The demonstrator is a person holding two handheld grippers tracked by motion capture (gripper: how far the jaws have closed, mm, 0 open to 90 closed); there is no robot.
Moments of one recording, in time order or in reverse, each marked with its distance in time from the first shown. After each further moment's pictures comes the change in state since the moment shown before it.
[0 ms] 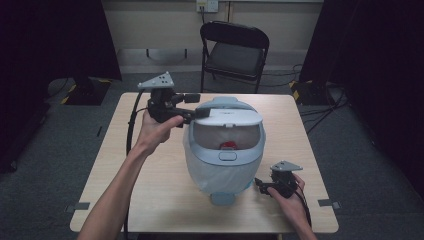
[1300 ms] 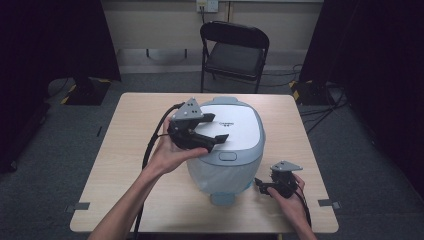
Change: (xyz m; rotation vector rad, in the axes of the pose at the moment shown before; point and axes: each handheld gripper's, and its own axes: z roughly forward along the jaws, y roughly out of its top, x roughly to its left) left arm -0.053 -0.016 0.029 0.125 0.112 0.162; right arm 0.000 0.000 0.000 0.000 -0.002 0.001
